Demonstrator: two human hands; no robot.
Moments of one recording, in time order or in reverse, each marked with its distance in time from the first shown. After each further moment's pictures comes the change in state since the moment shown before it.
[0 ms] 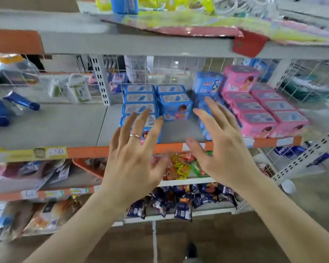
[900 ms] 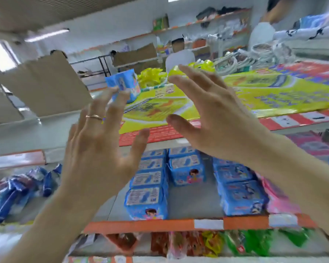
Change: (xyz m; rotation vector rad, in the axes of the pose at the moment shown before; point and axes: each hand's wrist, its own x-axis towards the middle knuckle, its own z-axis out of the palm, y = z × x) left_hand 0.201 0.063 -0.090 0.240 0.339 0.019; right_hand 0.201 0.065 -0.120 0.079 0.166 -0.341
